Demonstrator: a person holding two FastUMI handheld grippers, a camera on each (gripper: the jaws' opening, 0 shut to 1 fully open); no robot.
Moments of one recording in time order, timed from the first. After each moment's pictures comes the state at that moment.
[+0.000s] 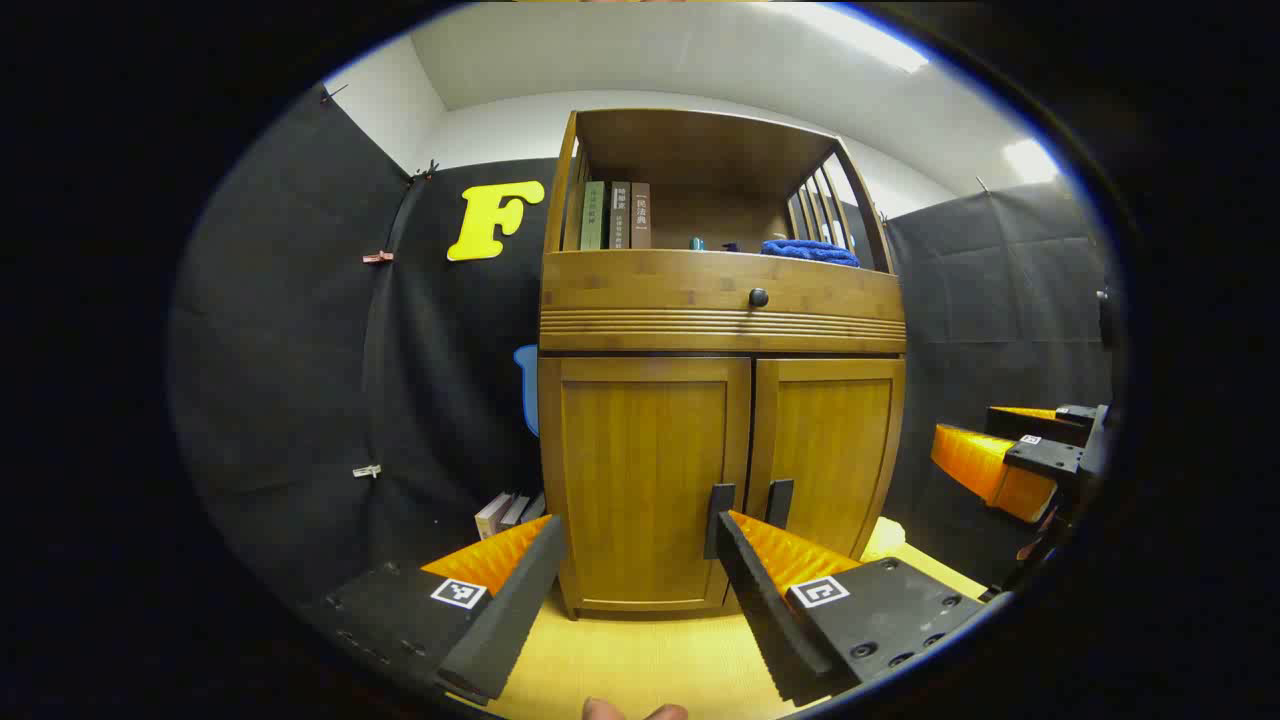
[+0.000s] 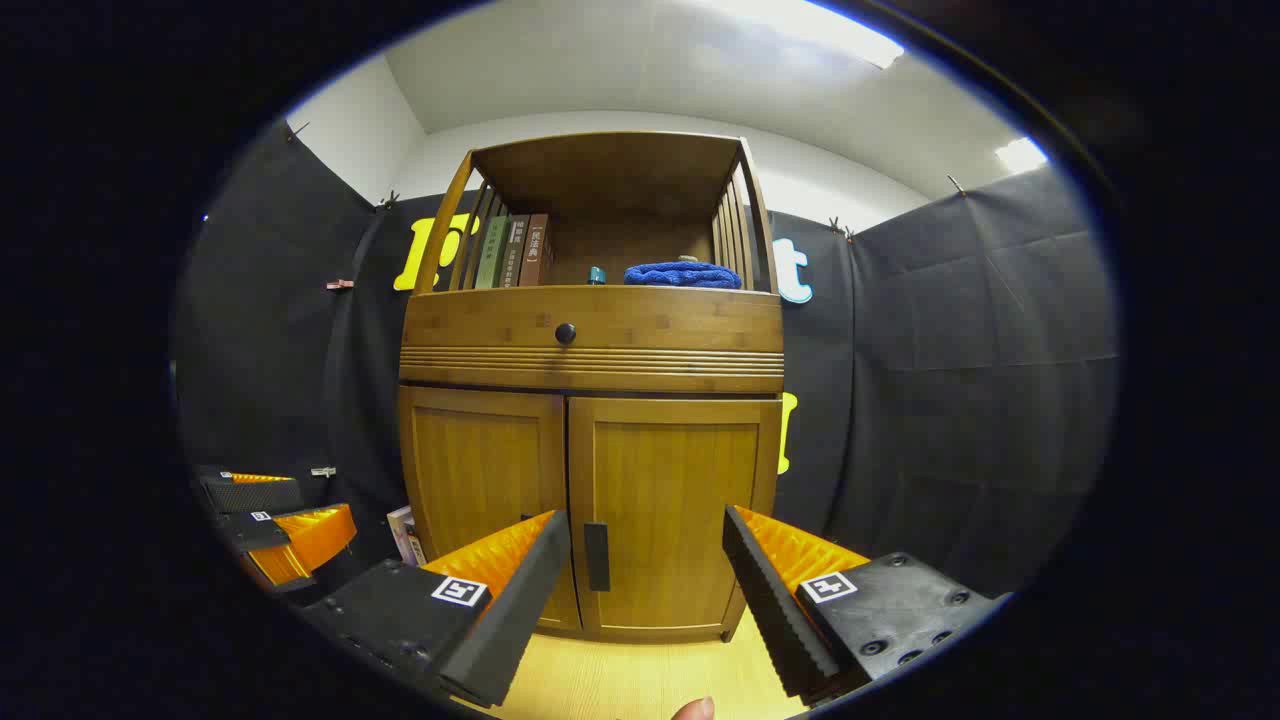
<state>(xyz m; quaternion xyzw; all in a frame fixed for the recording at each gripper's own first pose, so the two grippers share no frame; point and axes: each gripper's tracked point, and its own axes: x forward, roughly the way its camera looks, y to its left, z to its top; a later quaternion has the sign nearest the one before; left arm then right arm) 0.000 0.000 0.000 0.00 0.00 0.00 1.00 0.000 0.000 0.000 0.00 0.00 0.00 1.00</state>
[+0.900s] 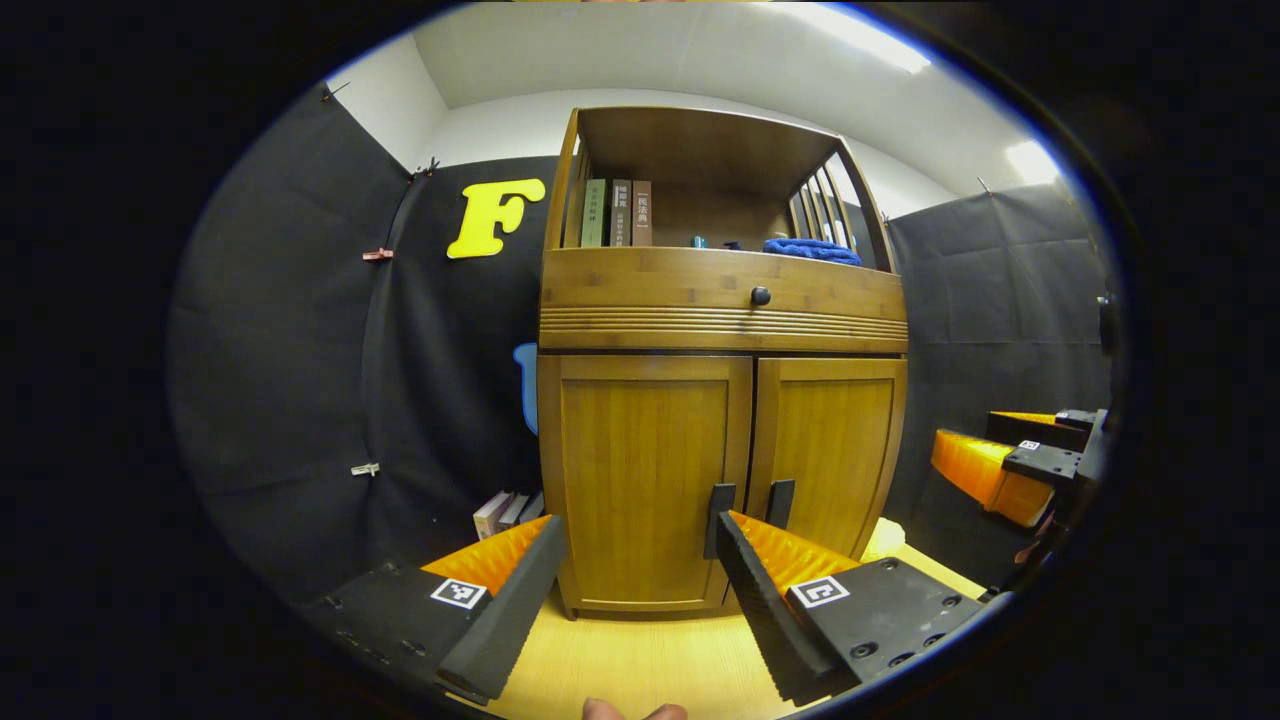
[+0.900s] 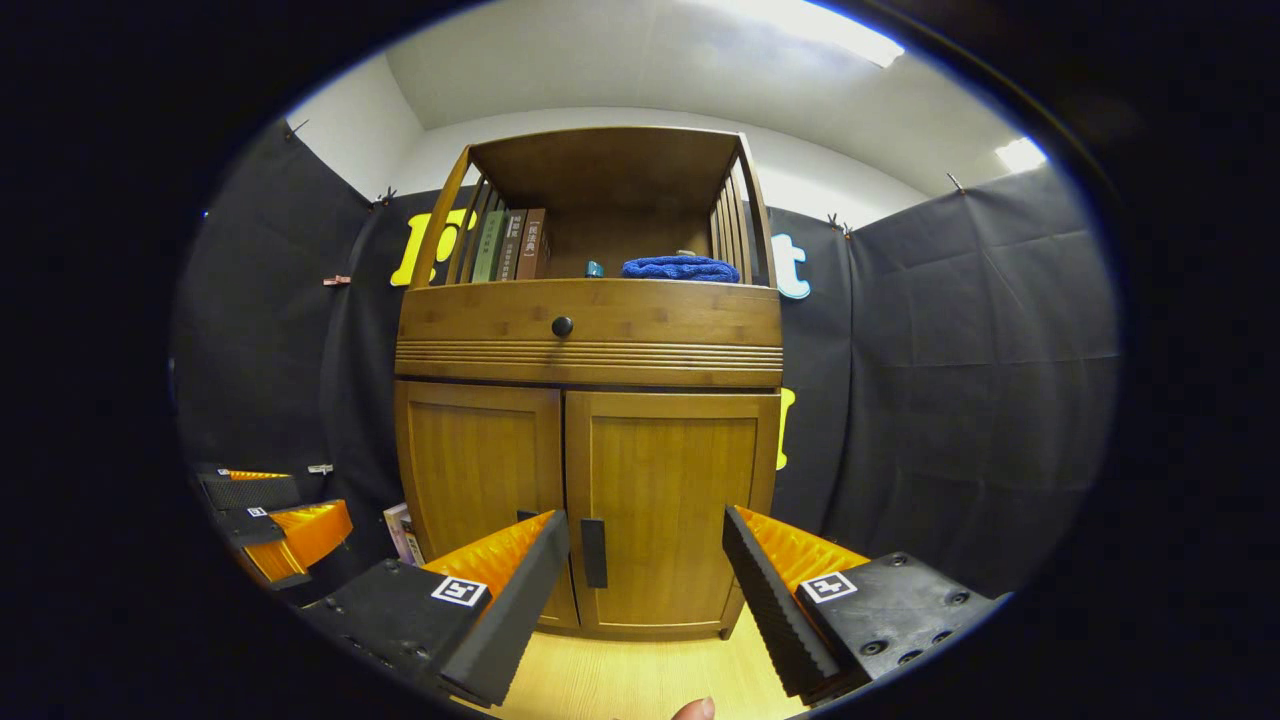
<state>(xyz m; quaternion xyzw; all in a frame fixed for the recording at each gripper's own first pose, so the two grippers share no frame) 0.002 0.000 0.000 -0.01 0.00 0.00 1.00 0.005 0.000 -0.004 0.00 0.01 0.00 1.00</state>
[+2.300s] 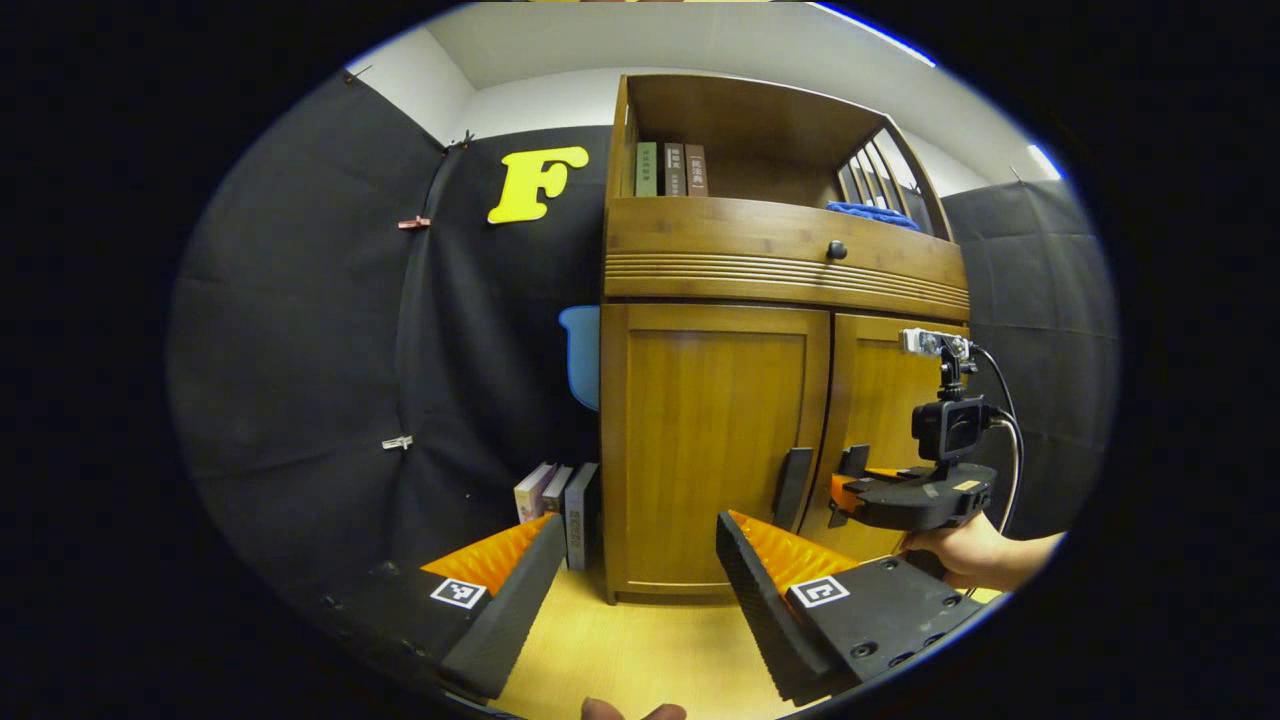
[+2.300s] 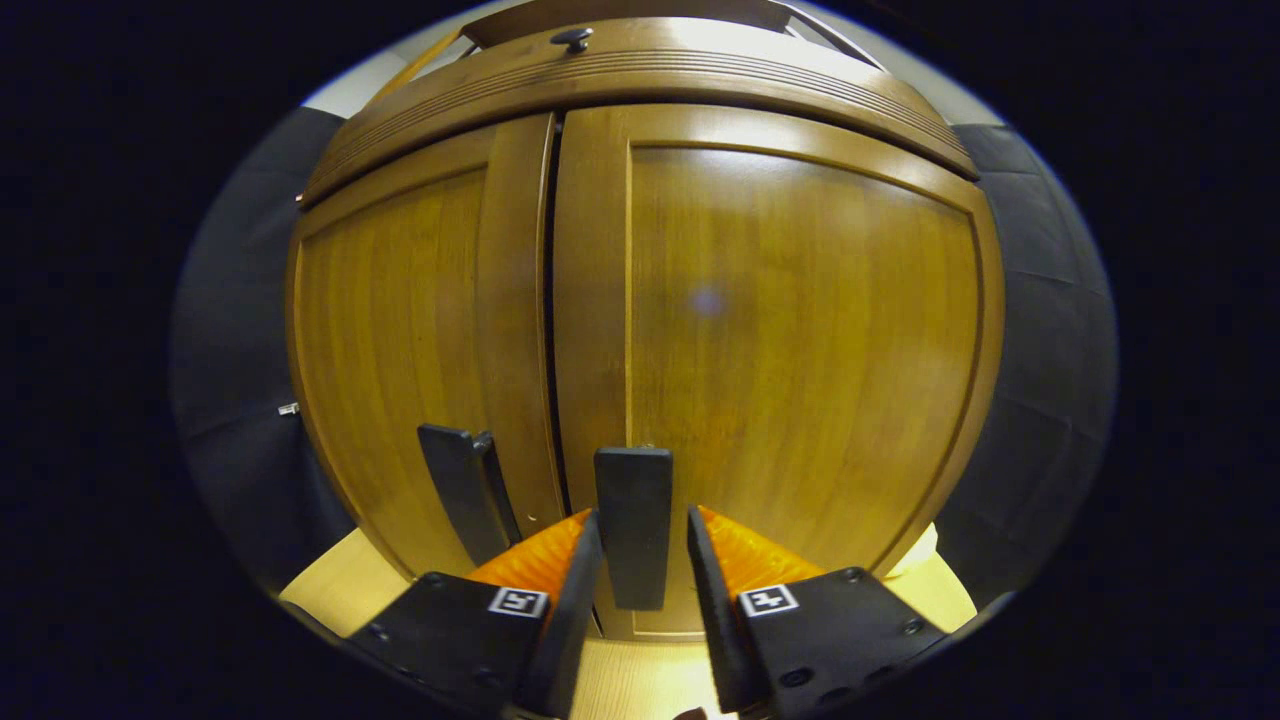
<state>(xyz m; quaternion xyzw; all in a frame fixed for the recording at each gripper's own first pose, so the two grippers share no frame) 0.021 0.067 -0.047 -0.01 0.05 0.05 1.00 0.221 0.065 -0.213 0.01 0.16 0.03 0.99</state>
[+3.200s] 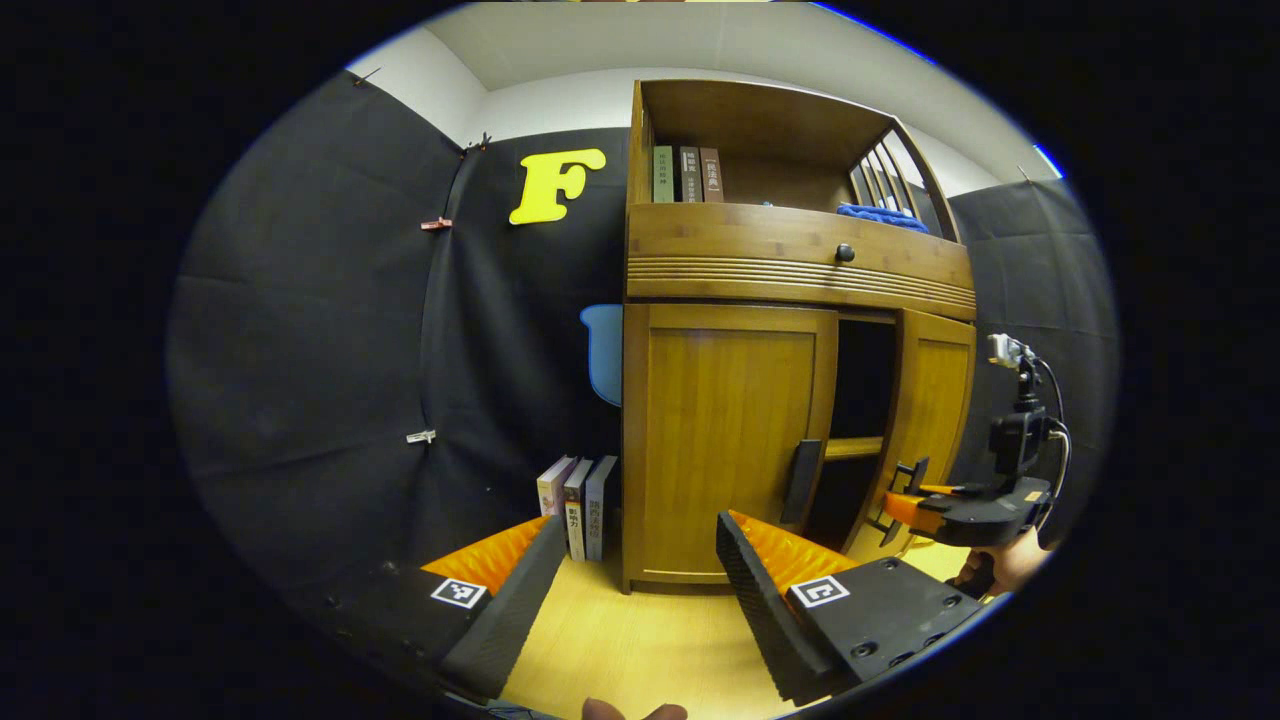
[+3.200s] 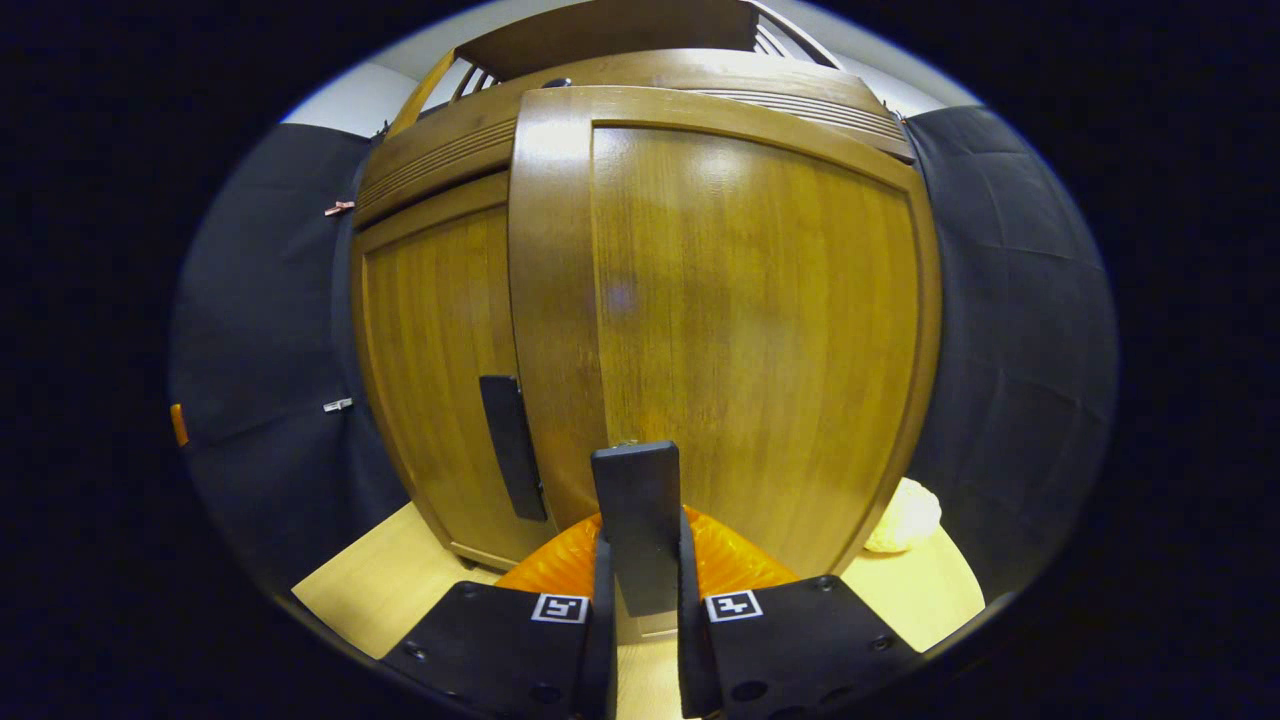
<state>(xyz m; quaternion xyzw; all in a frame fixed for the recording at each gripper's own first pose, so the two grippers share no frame) -0.012 0.066 -0.045 -0.02 0.05 0.08 1.00 0.126 0.030 -0.193 0.03 0.17 0.08 0.98</state>
